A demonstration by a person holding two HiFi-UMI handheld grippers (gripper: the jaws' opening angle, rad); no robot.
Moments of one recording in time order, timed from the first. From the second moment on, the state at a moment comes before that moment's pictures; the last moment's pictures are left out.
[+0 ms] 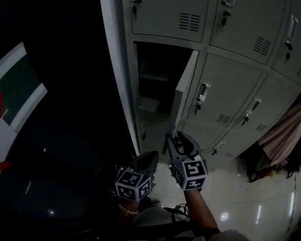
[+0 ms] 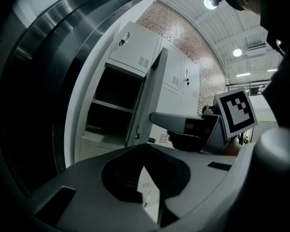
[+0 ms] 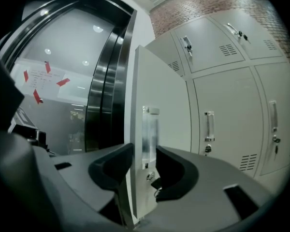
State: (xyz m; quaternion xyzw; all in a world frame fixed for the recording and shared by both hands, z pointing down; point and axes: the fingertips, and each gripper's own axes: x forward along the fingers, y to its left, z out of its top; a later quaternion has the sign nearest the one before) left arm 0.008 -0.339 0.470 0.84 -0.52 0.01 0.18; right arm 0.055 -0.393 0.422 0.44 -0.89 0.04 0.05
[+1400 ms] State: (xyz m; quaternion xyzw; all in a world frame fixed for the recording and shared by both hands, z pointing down) left arm 0.049 -0.357 0.467 0.87 -0.47 0.02 0.17; right arm 0.190 -0.395 0.419 0.56 -0.83 0.04 0.02
